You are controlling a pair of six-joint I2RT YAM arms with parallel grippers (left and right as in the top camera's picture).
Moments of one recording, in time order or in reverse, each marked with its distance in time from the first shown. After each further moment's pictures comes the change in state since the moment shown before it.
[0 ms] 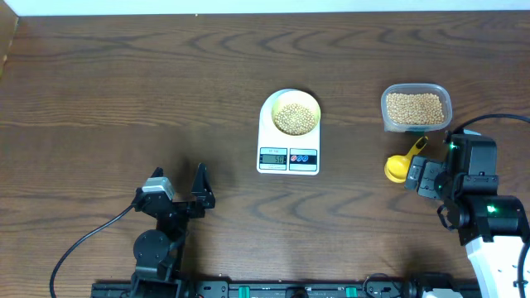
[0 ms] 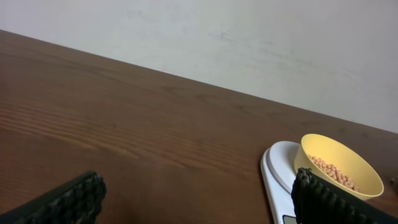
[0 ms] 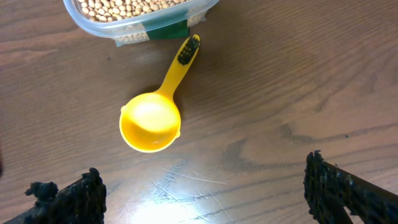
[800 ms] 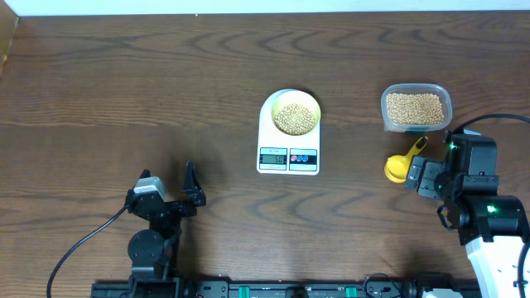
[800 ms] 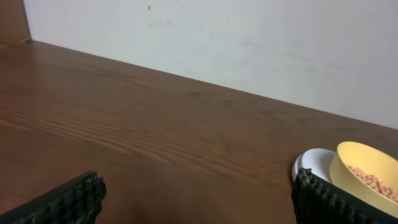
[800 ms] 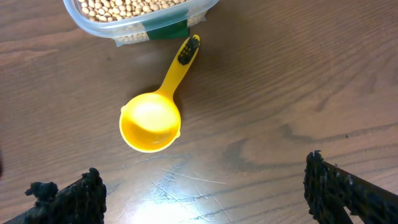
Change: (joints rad) left arm 0.103 0.000 0.003 -0.006 0.008 0.063; right arm 0.000 0.000 0.000 0.000 0.000 0.000
